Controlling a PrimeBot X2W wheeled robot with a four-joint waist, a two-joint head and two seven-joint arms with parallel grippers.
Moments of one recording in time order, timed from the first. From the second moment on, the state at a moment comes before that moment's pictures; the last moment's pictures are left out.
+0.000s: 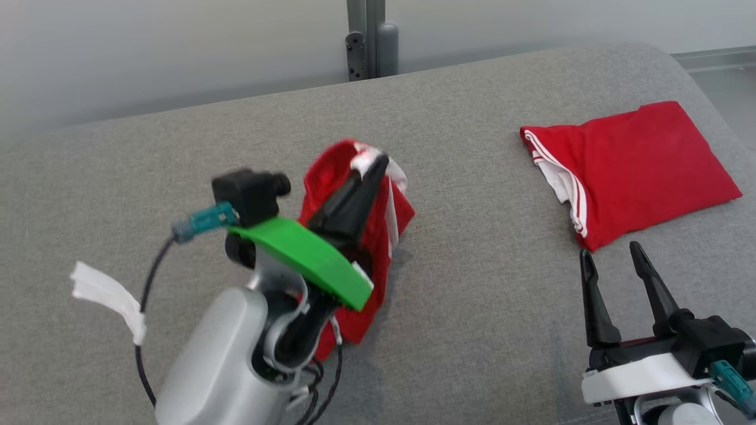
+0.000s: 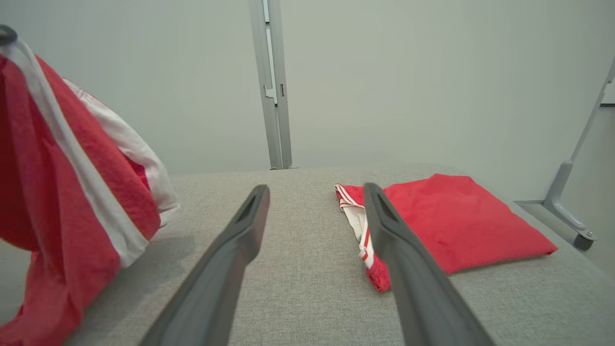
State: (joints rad) left arm -0.40 0.05 -0.46 0.02 -0.78 -0.07 0.16; right arm 0.06 -0.05 -0.01 -0.06 0.09 0.13 -0.26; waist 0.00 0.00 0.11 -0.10
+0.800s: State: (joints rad) left arm -0.52 0.11 -0.31 0.02 -1.07 -0.05 0.34; right arm 0.06 -0.05 -0.02 -0.02 0.13 0.13 -0.26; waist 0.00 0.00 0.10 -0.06
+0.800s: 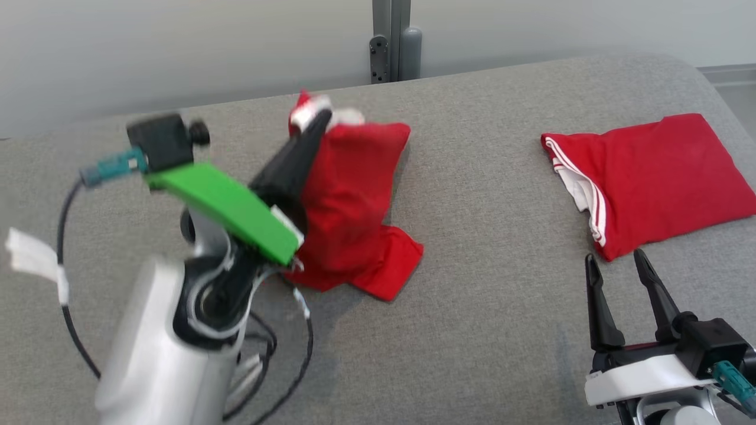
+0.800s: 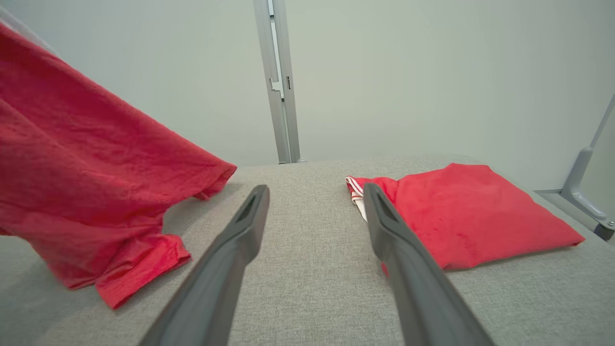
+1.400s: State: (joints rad) left arm 0.07 0.12 -0.33 0.22 -1.14 -0.12 0.07; right arm 0.13 -0.05 -0.02 0.03 0.08 0.13 -0.26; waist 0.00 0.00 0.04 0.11
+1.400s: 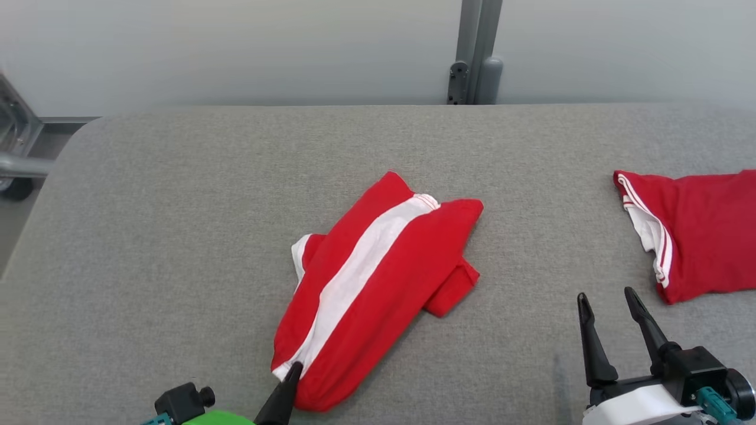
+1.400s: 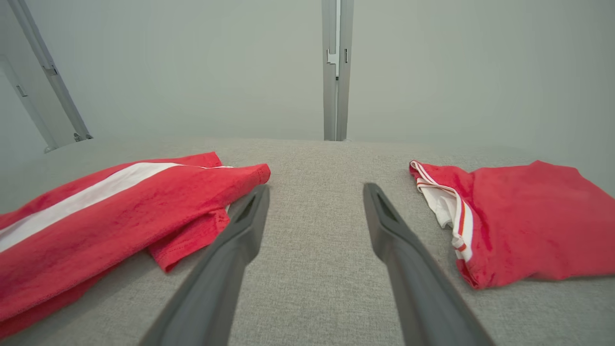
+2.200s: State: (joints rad) left arm -0.07 0.28 -0.42 0.56 -1.06 -0.13 -0.22; right arm 0.14 -0.05 0.01 0.05 0.07 0.13 -0.26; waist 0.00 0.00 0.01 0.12
